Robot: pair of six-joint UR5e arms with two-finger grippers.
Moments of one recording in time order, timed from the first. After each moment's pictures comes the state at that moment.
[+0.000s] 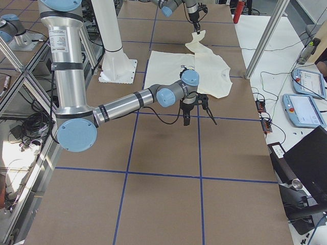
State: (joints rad) left arm -0.84 -2.22 -1.72 -1.73 -1.83 -1.29; right arm 1.09 -1.51 1.84 -1.45 2.23 0.60
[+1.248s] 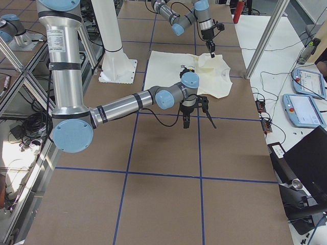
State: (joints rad) left arm -0.71 -2.71 -1.09 -2.15 -1.87 -1.46; right arm 1.10 -1.51 1.84 -1.45 2.23 0.61
